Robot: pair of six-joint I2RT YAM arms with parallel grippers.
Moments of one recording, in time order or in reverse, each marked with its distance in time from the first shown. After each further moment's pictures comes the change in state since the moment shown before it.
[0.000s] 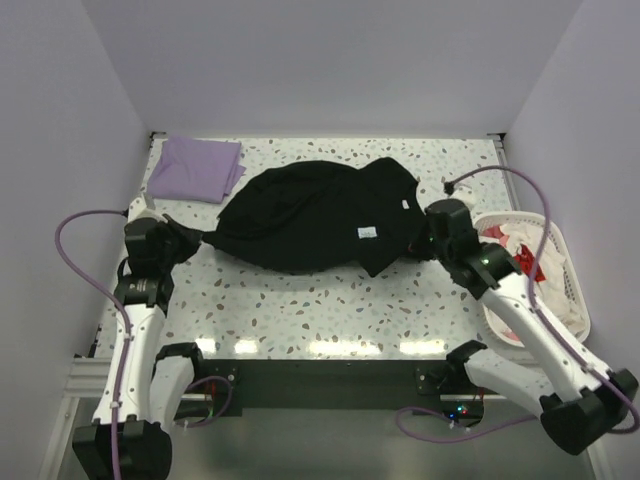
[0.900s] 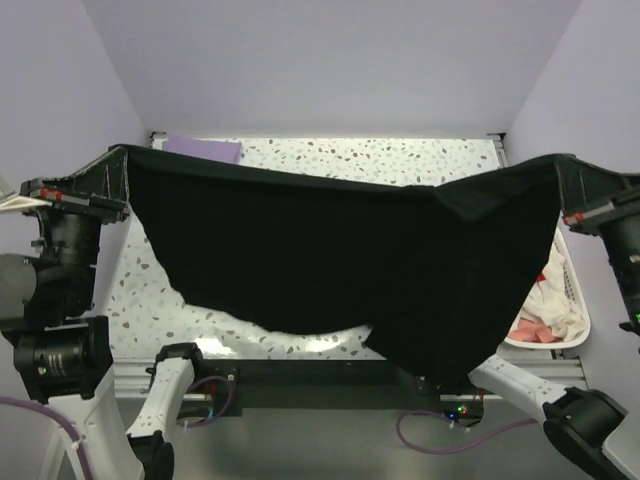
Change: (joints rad) left arm 0.000 -0.076 0.943 -0.178 0.023 -0.037; right arm 0.001 -0.062 1.236 -0.361 0.104 -0.198
